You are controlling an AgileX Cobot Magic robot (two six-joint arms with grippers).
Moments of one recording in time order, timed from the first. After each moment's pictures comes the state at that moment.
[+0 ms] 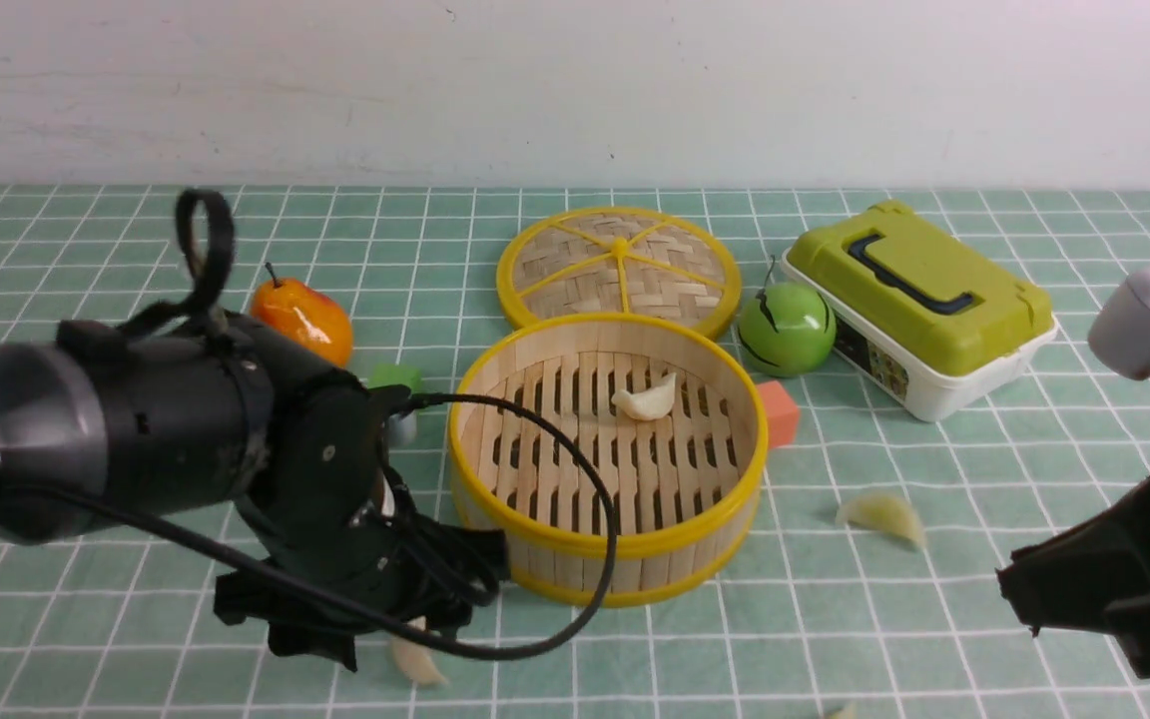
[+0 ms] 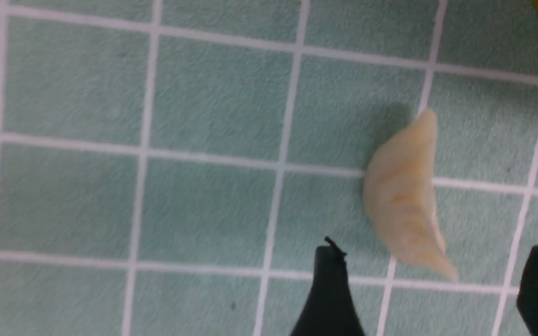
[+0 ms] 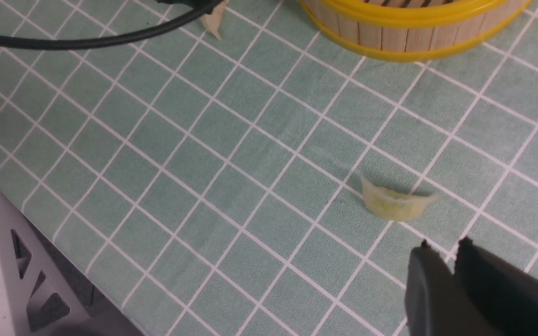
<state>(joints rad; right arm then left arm) 0.32 1.01 -0.95 0.46 1.02 -0.34 -0.55 1.69 -1.01 0.07 0.66 -0.76</state>
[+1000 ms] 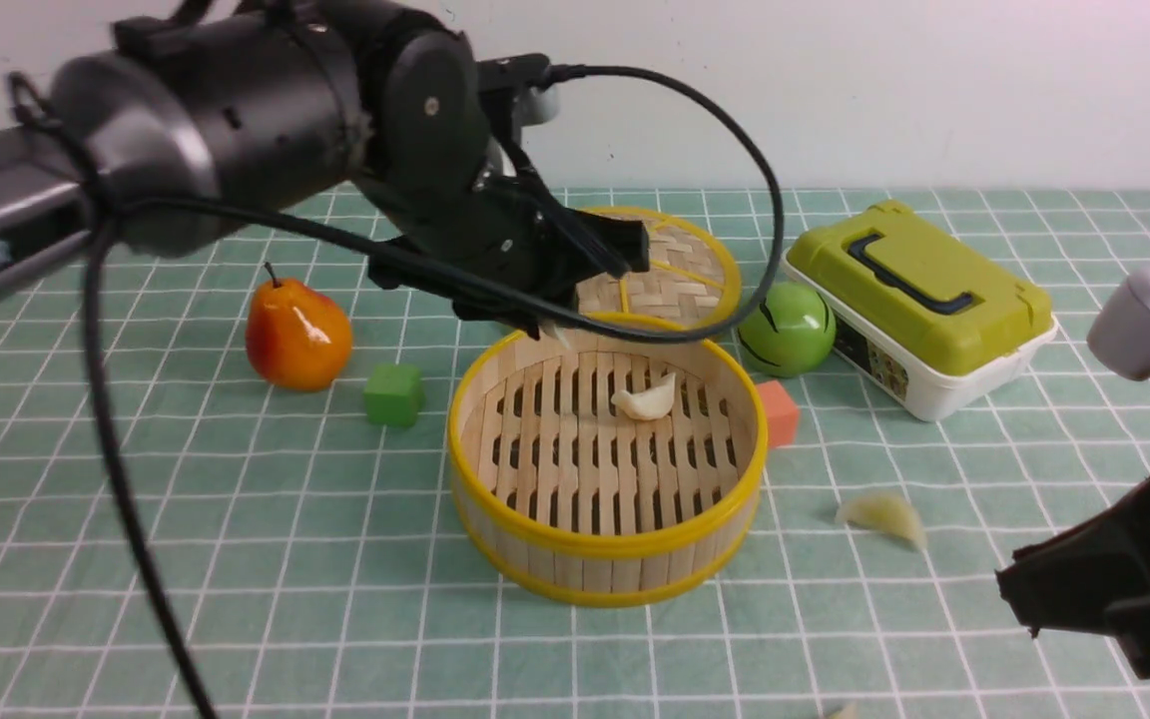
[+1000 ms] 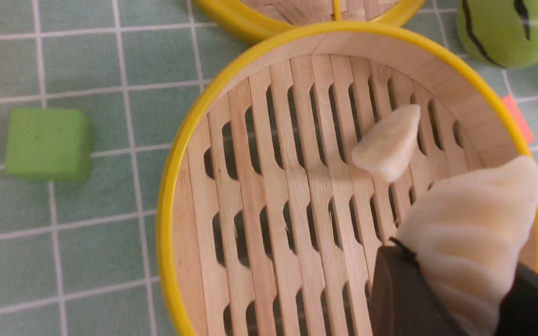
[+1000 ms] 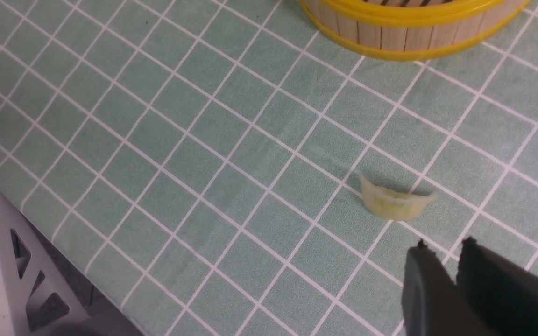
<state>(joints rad) 0.32 1.01 -0.95 0.46 1.02 -0.34 -0.55 1.91 -1.73 0.04 0.81 -0.48</state>
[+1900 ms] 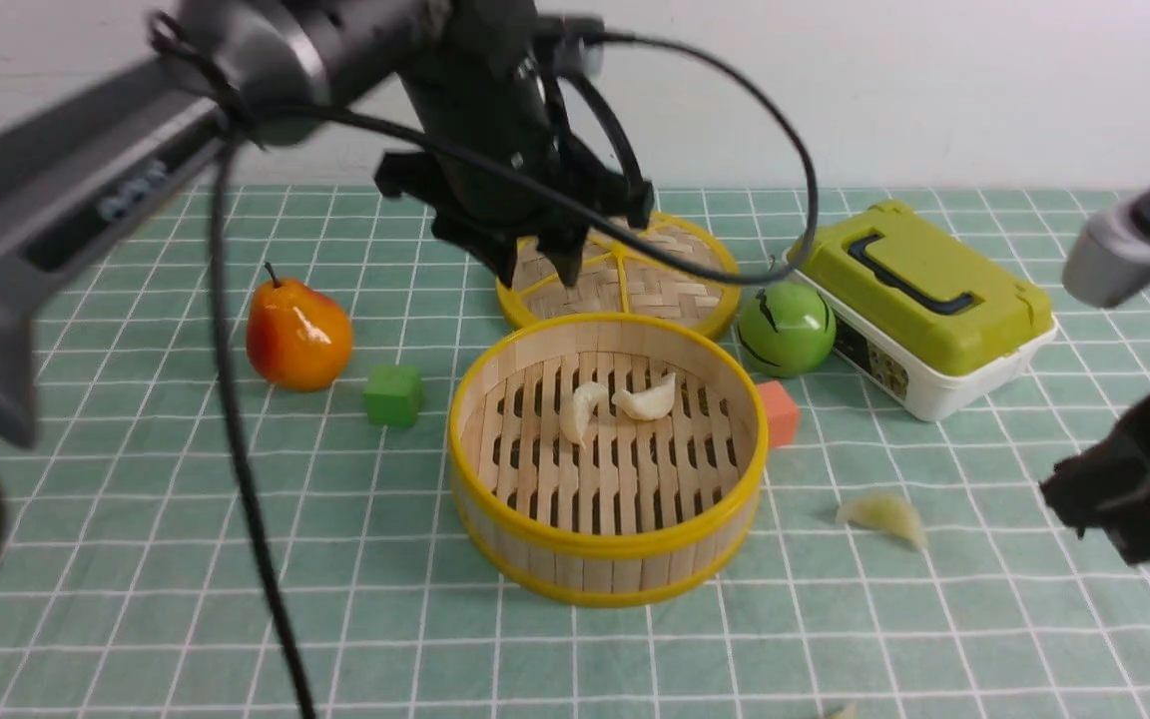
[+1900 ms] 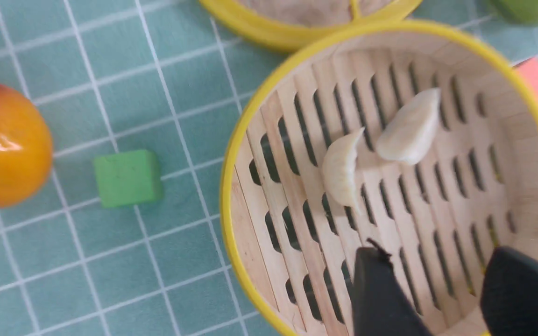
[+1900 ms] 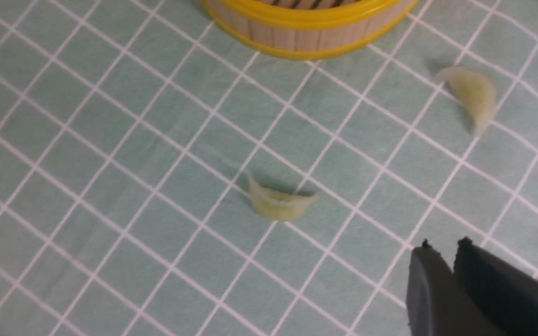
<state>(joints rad) 0.32 1.16 -1.13 0.22 1.06 -0.28 -0.53 1.97 -2.13 0.06 1.23 -0.25</state>
